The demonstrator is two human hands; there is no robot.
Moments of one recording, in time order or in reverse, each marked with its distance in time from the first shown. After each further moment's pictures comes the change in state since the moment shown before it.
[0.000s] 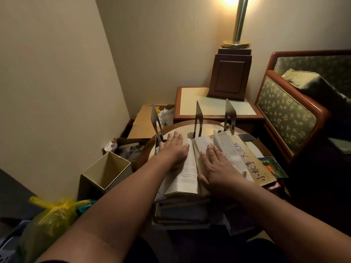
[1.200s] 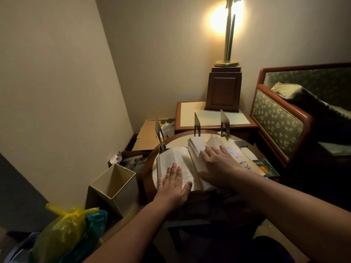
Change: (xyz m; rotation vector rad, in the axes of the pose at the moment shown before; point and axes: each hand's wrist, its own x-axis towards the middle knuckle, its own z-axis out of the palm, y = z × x) left_hand -0.133 -0.015 0.056 -0.039 0.036 0.100; right_hand -0.019 -0.001 -0.029 -0.112 0.185 -0.088
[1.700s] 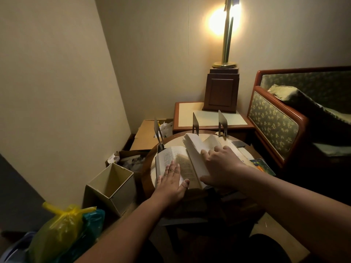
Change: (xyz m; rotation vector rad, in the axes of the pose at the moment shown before) left_hand 0.000 -0.005 -0.003 -0.076 0.034 0.048; right_hand -0.020 -0.010 -0.029 -0.225 0.056 -0.016
